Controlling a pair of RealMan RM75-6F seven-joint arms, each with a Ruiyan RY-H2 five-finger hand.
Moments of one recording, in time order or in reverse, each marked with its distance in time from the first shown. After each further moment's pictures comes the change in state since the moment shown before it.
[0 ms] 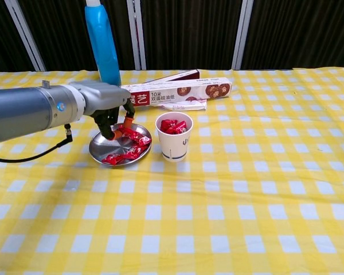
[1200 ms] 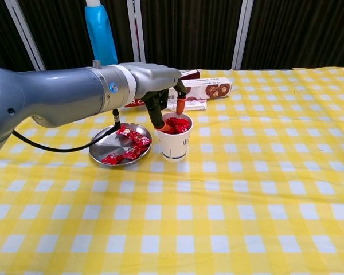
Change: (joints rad) left arm -0.122 -0.091 -0.098 -0.011 -0.021 0.030 0.009; right arm 0.000 0.004 0.002 -0.001 -0.003 0.005 0.014
